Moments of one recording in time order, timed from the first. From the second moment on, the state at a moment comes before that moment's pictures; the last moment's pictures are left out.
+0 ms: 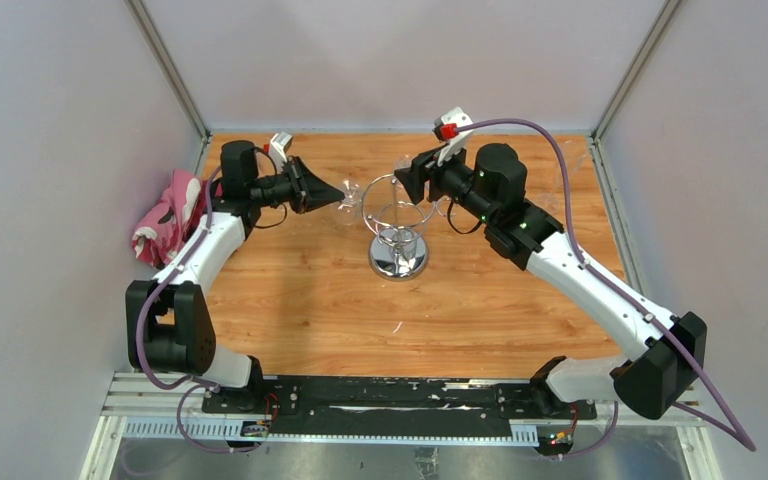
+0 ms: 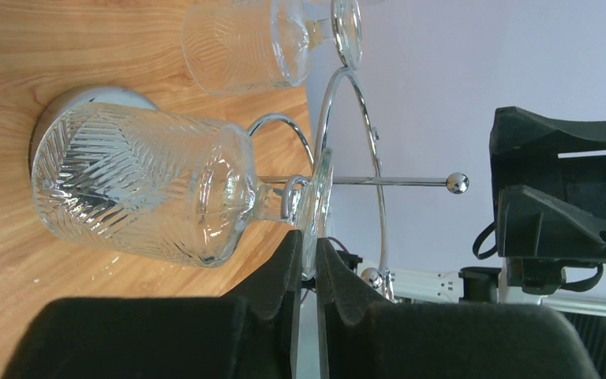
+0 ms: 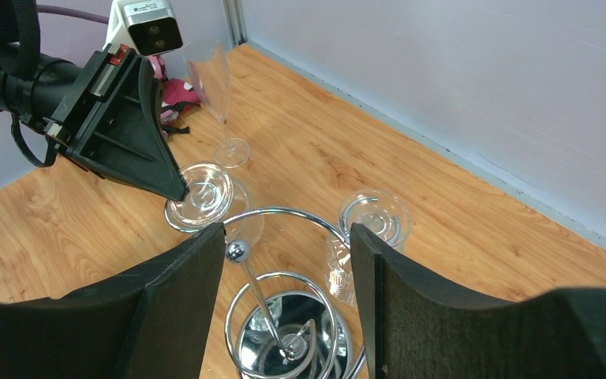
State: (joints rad) left arm -0.06 1.45 1.04 -0.01 1.01 -0.92; right arm 0.67 1.28 1.23 0.02 -0.08 0.00
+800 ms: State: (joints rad) left arm -0.03 1.41 0.98 0.08 0.99 -1.01; right arm 0.67 1.29 1.23 0.02 -0.10 0.00
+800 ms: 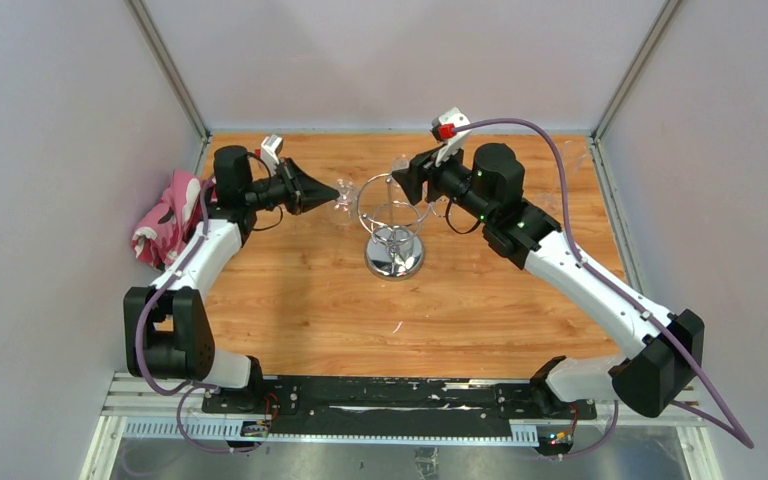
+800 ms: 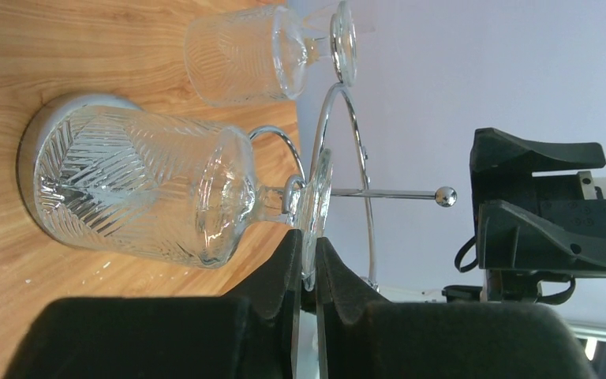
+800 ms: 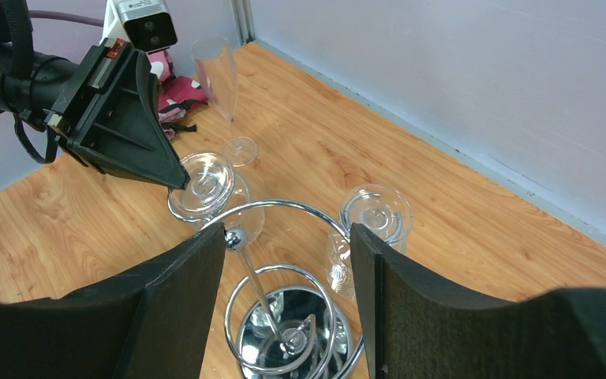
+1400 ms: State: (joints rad) left arm -0.02 1.43 0.92 0.23 1.00 -1.18; right arm 0.67 1.32 1.23 0.03 -0.11 0.01
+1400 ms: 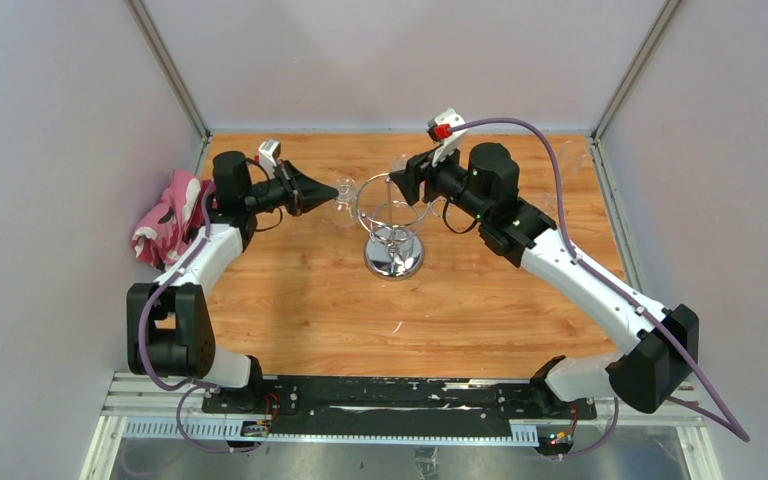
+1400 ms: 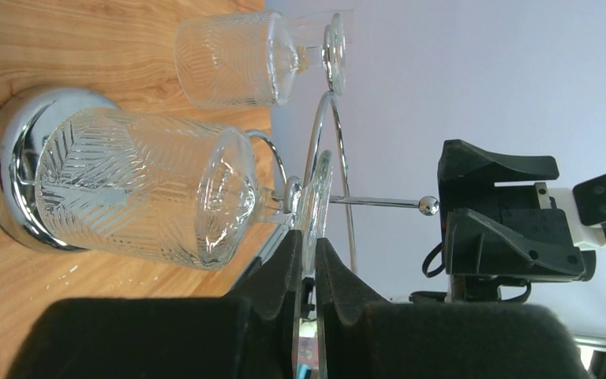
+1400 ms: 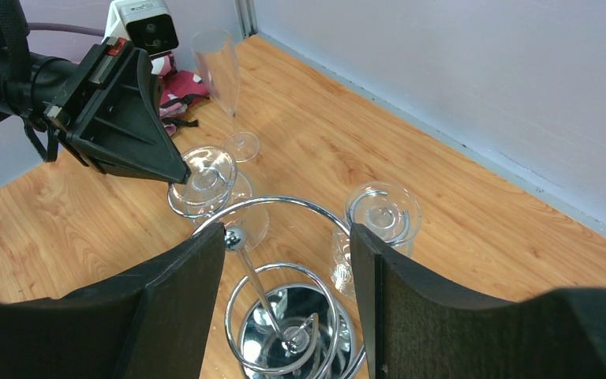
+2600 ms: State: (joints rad) left arm 0.02 1.34 0.89 0.26 1.01 -1.25; right arm 0.67 1.34 1.23 0.05 -0.13 0.02
